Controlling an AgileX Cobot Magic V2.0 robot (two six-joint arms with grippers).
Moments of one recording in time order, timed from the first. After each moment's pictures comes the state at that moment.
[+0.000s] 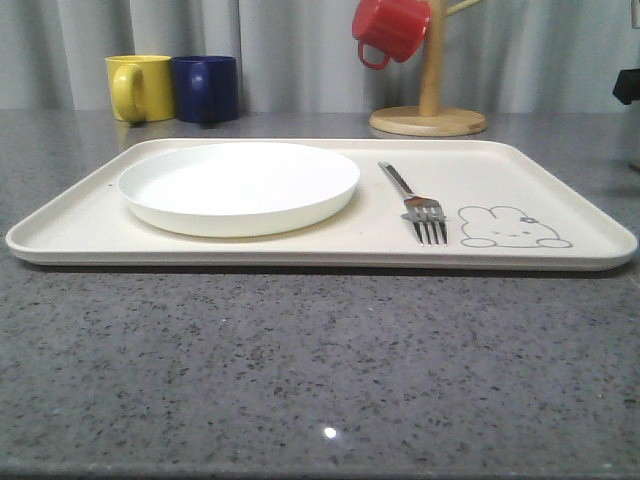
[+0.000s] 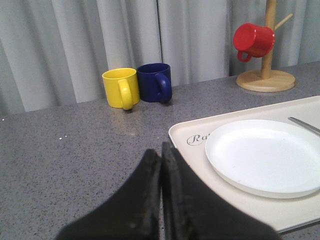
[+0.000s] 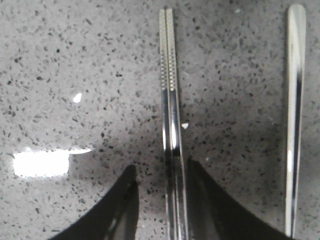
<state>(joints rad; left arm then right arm) -0.22 0.27 -0.44 -0.11 0.31 0.22 -0.06 1.71 -1.33 -0.01 0.92 0.05</state>
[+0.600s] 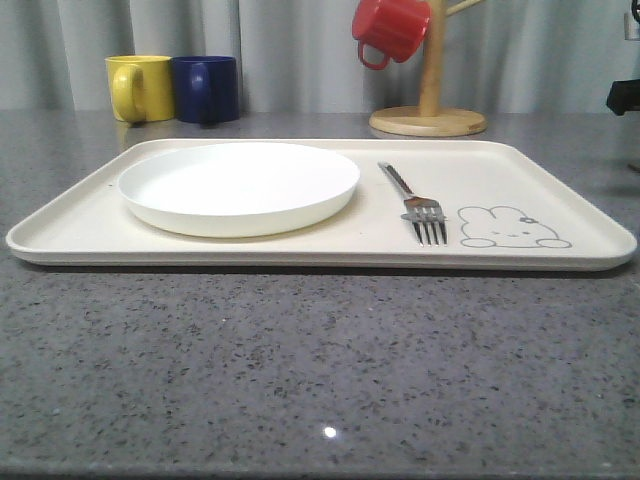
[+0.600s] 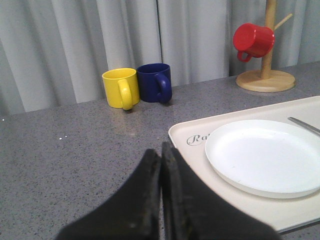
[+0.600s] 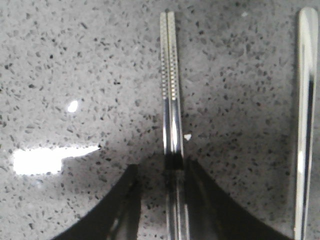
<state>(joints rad) -0.22 0.27 -0.44 -0.11 0.31 0.22 -0.06 1.75 -1.34 -0.02 0.91 0.05</state>
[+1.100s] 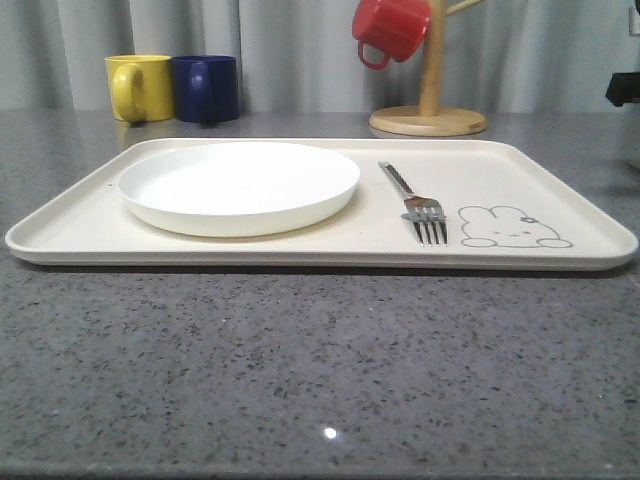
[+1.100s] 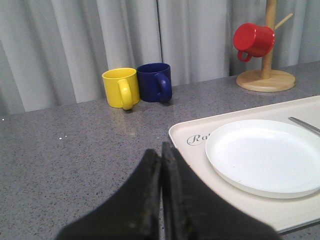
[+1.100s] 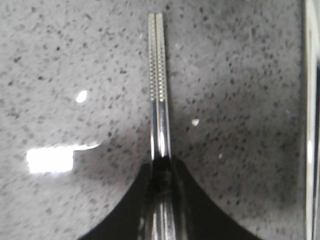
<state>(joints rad) -0.22 0.27 -0.44 -0.11 0.31 0.22 -0.05 1.71 -1.33 0.02 0.94 0.09</state>
